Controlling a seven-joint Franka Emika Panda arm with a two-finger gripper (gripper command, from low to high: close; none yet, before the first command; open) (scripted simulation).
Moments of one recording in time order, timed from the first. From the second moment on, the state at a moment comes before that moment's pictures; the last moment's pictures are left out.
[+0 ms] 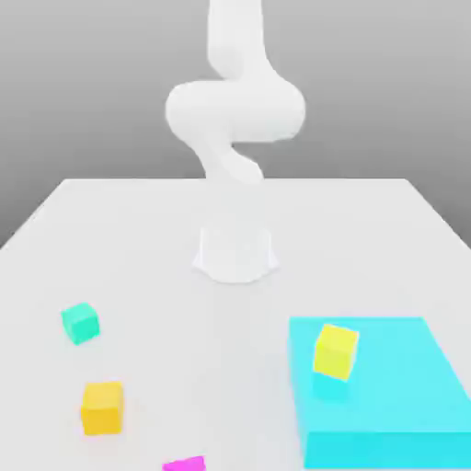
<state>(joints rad) -0.07 -0.71 0.03 -2.32 -0.02 2.34 0.91</state>
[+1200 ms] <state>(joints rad) -0.46 0.40 0.03 -2.52 -0.05 2.92 1.88</state>
